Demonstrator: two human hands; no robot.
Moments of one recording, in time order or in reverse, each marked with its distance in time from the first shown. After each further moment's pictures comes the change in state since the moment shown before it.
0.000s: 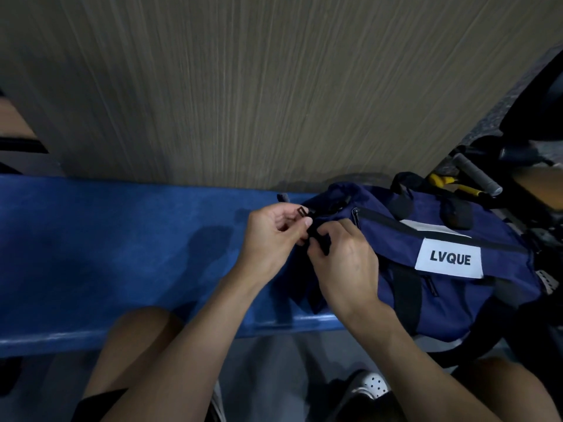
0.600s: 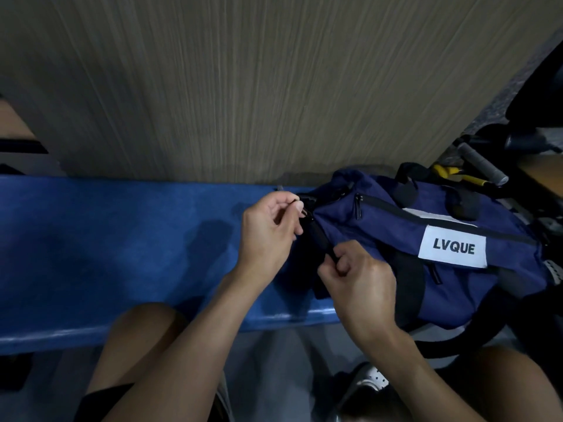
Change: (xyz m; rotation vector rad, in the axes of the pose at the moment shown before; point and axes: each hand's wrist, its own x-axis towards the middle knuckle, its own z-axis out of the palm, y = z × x) left_hand -0.008 0.002 0.004 0.057 0.131 0.103; right_hand -0.036 0.014 -0.013 0.102 -0.020 0.167
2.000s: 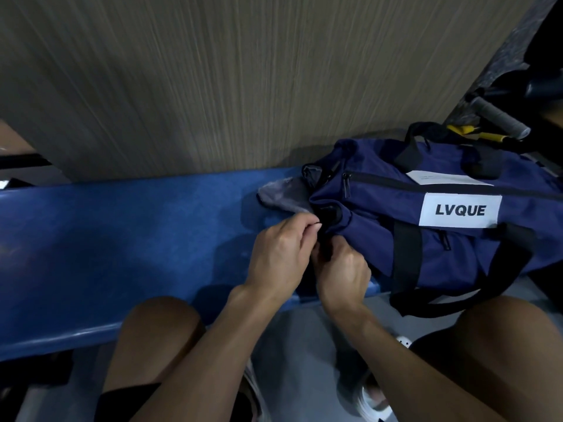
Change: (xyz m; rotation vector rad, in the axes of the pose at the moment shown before) left_hand -0.035 -0.030 -0.006 0.663 -0.186 0.445; right_hand -0.018 0.014 0.069 0.019 -0.049 0.287
